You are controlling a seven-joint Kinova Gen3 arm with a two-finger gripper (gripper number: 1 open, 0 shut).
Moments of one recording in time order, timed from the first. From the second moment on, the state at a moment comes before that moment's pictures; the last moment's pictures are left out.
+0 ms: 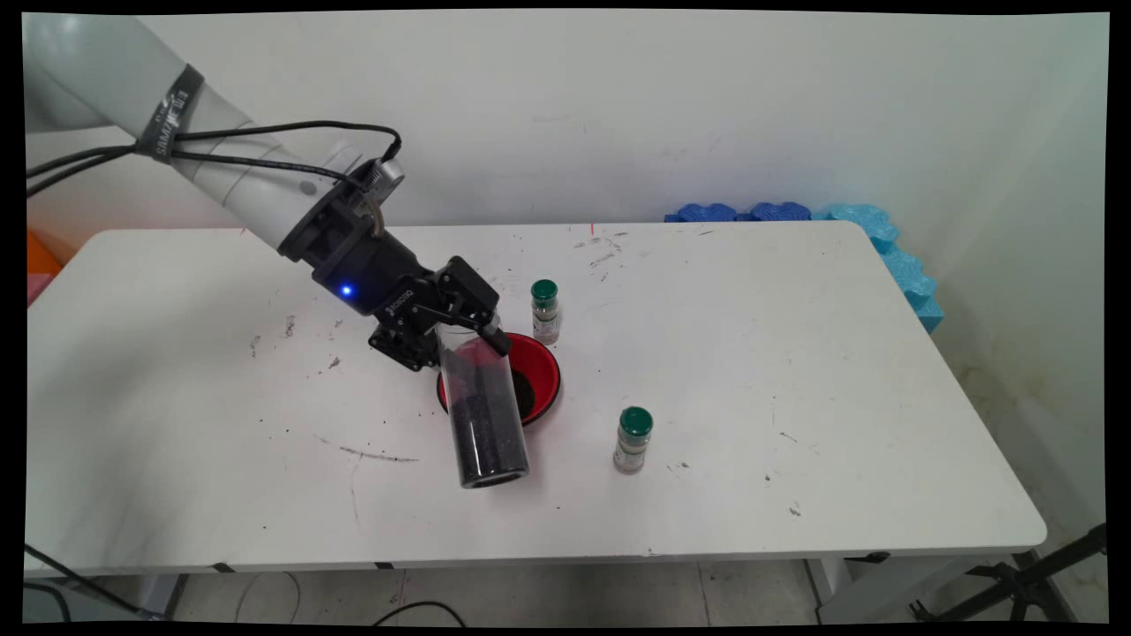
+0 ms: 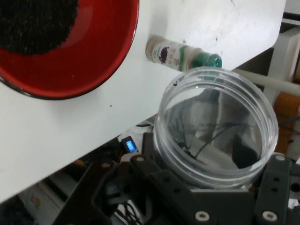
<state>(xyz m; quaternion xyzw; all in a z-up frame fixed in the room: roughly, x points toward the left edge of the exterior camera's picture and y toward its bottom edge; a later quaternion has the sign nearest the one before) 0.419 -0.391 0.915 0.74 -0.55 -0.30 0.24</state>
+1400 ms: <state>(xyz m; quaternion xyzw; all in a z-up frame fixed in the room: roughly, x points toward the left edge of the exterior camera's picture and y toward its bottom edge) 0.426 -0.387 0.908 0.83 -0.34 -0.40 0.19</state>
